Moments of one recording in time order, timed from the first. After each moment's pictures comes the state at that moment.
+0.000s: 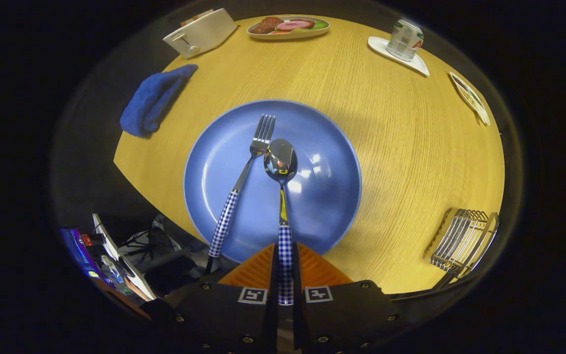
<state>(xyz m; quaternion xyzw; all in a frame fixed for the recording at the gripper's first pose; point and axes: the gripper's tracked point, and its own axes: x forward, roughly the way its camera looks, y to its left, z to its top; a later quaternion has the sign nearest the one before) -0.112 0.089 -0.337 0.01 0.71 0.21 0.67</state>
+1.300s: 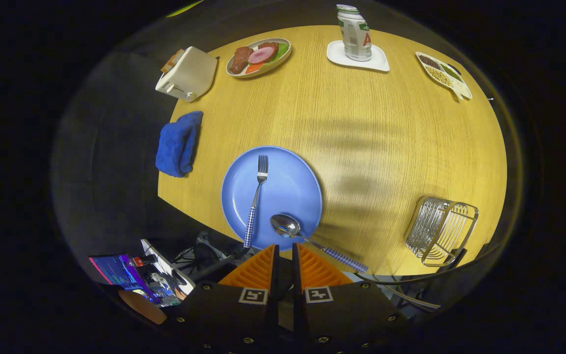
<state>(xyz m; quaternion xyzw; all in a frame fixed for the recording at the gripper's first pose) -0.068 0.044 -0.258 0.14 0.72 0.22 0.65</state>
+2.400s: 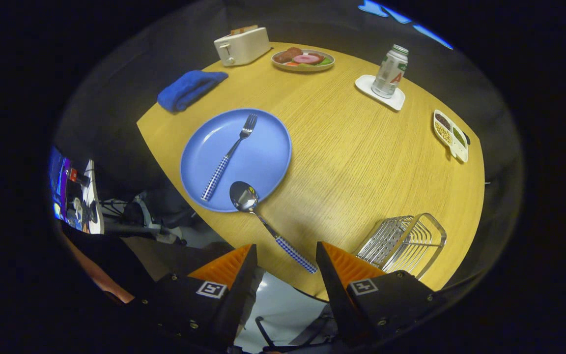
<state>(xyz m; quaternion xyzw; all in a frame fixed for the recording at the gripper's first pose) -0.126 -0.027 -0.323 -0.11 0.60 0.32 0.73</state>
